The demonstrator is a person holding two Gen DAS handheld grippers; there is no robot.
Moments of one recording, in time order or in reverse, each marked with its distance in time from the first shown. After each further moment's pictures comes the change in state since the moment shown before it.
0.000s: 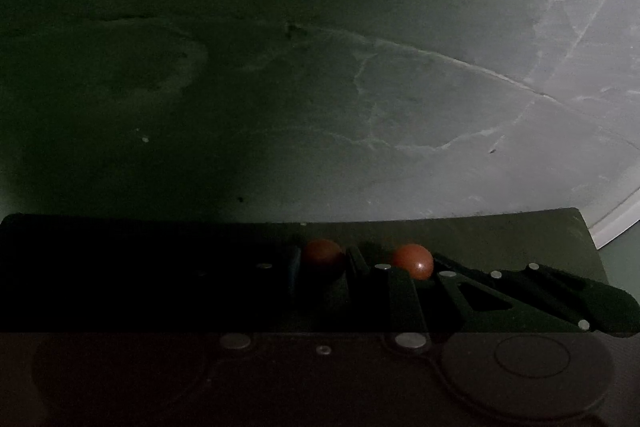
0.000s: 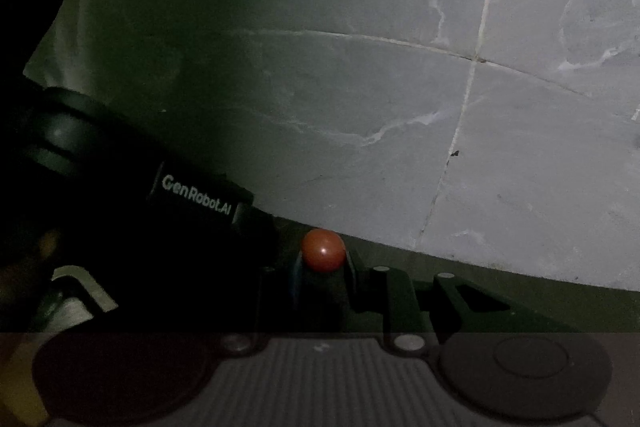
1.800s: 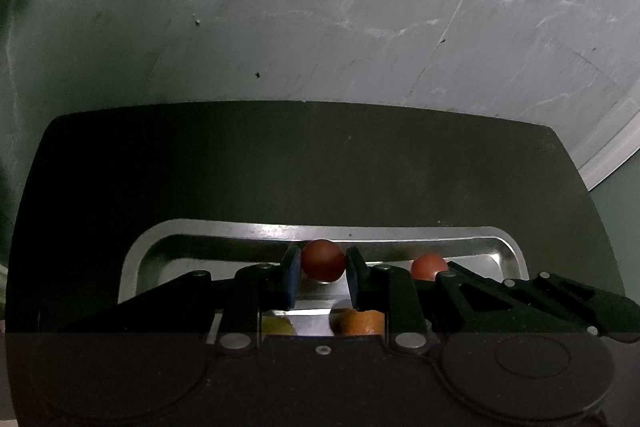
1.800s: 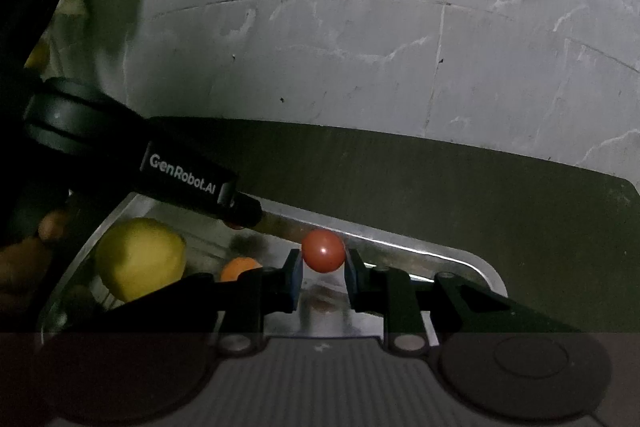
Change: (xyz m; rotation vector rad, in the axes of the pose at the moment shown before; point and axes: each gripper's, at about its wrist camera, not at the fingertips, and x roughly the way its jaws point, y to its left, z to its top) left arm -0.044 -0.004 -0.085 0.037 0.074 0.010; right arm -0.063 0.042 -0.072 0.101 0.054 -0.022
